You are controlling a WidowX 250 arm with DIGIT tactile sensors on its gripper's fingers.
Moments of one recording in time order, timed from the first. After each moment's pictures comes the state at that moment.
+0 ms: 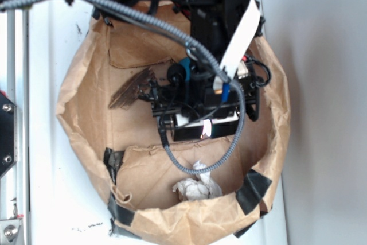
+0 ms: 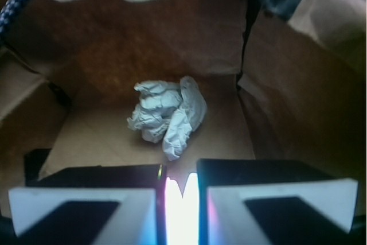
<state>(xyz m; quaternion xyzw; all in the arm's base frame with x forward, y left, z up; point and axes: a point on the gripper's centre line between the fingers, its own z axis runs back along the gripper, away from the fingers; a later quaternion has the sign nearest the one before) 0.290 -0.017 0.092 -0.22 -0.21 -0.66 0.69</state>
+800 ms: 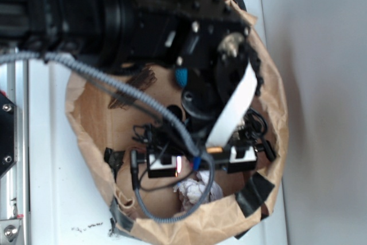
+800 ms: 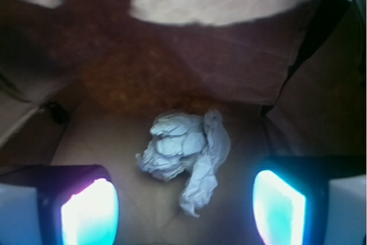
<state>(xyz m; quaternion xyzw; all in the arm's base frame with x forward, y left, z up) 0.284 -0.065 0.090 -0.17 -0.19 -0.70 0.67</state>
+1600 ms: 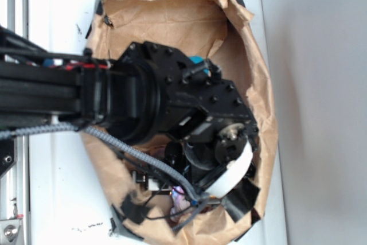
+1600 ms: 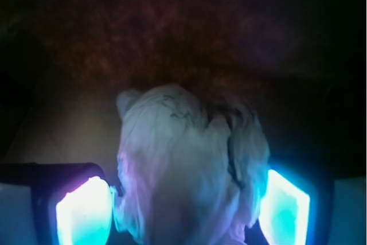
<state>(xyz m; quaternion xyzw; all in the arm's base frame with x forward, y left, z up) 0.276 -0.084 0.039 -0.14 -0.13 -0.73 0.65</state>
